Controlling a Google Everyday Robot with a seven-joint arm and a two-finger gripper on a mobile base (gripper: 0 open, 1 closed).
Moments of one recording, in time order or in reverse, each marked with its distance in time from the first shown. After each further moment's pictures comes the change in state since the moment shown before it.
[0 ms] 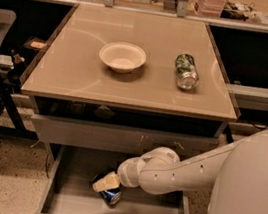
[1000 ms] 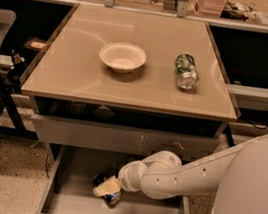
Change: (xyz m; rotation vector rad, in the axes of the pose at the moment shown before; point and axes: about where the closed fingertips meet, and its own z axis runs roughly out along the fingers) arm 0.011 0.006 -0.007 -0.006 0.005 -0.021
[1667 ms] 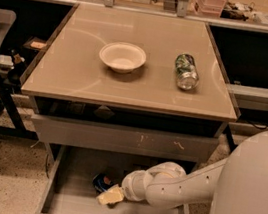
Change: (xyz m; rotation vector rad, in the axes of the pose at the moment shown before) arm 0.031 0.005 0.012 -0.045 -0.017 0.036
